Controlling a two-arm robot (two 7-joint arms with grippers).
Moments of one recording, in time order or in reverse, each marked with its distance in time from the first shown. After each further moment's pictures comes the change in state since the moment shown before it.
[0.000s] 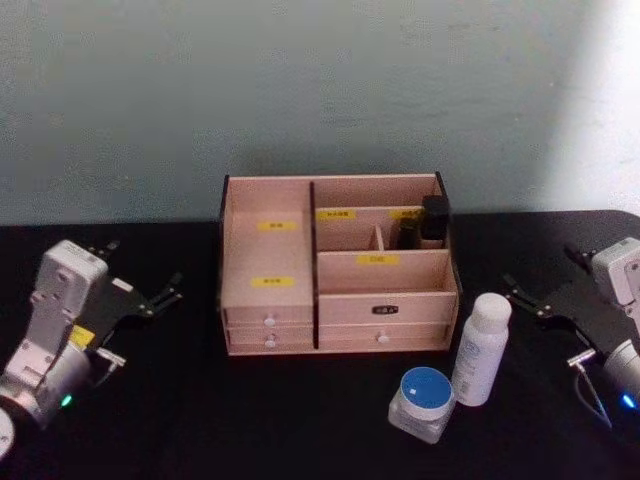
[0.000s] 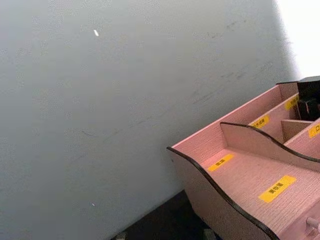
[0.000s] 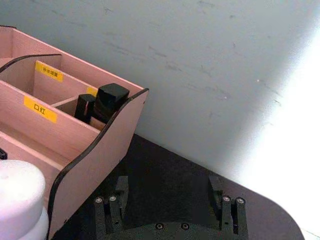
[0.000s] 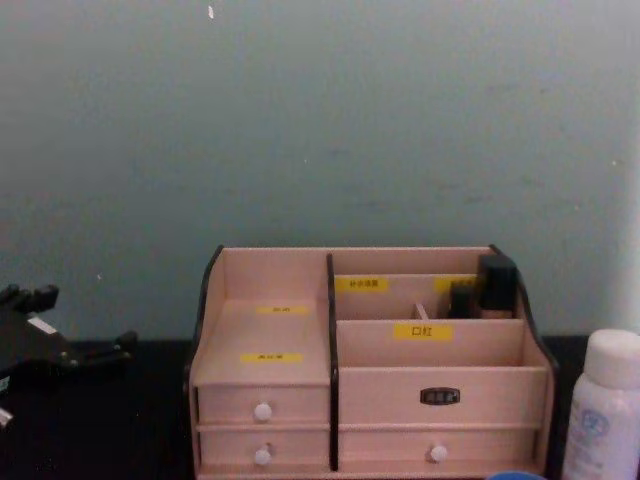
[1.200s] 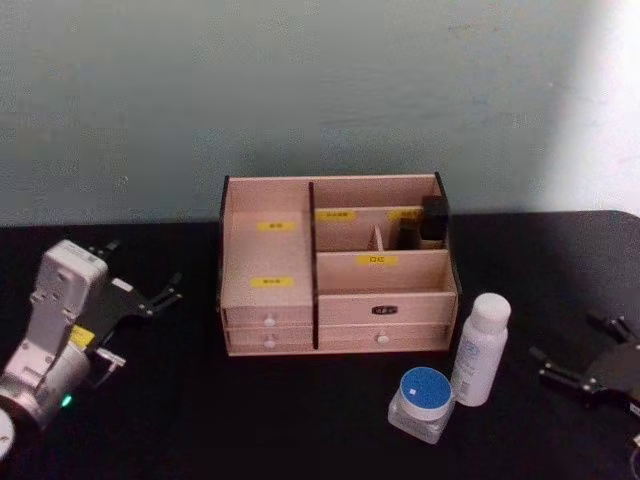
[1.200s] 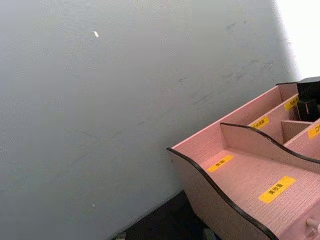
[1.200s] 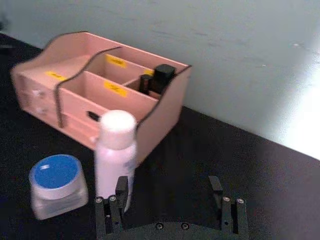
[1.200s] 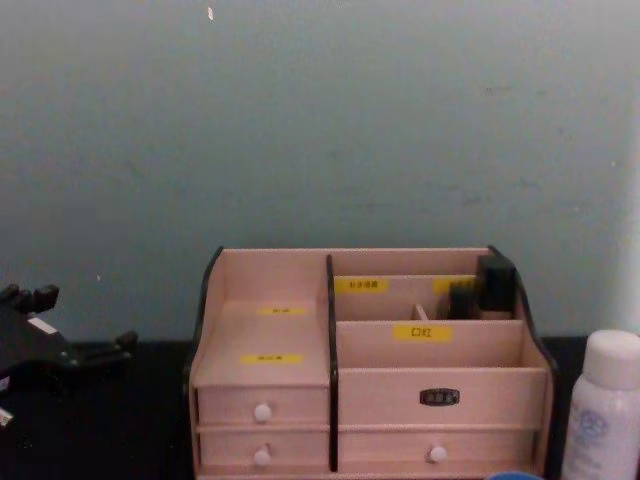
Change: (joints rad) left arm 0.000 0.000 0.000 0.000 0.000 0.000 0.000; right arm -0.365 0.167 0.236 -0.357 0.216 0.145 0.210
